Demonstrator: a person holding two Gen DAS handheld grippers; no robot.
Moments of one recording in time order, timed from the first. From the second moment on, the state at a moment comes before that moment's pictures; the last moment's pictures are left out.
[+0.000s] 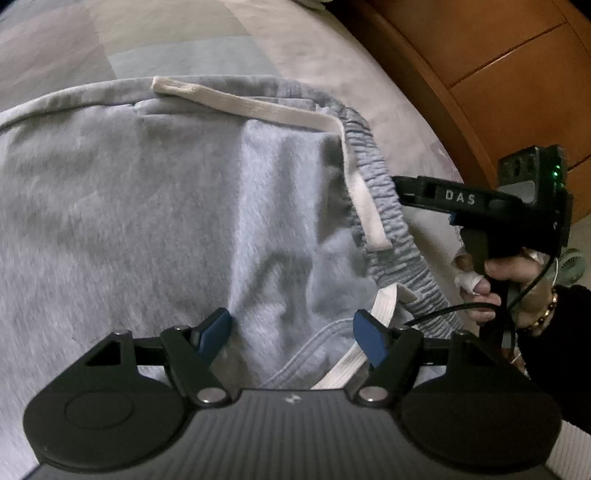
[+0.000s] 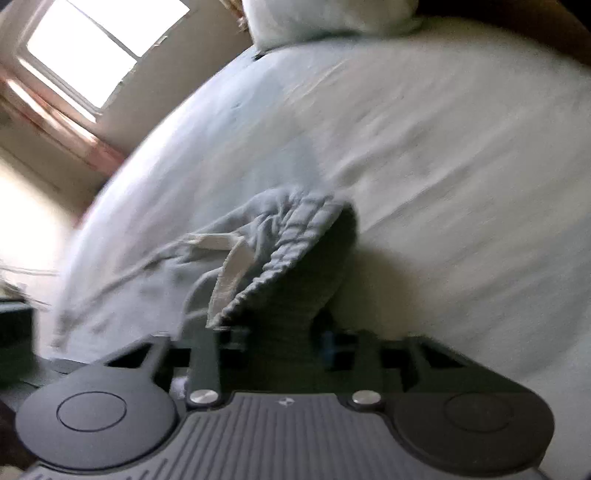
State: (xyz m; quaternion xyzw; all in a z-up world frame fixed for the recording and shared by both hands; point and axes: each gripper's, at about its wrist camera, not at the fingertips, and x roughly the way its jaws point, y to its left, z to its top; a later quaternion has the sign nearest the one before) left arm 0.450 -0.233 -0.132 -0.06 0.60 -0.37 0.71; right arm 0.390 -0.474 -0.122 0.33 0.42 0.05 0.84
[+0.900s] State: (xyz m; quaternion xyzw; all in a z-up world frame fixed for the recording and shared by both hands) left arm 0.444 -0.244 -0.101 0.01 0.57 -0.37 0.74; right arm 0.261 -0.470 -0.095 0.26 0.52 -0.01 0.81
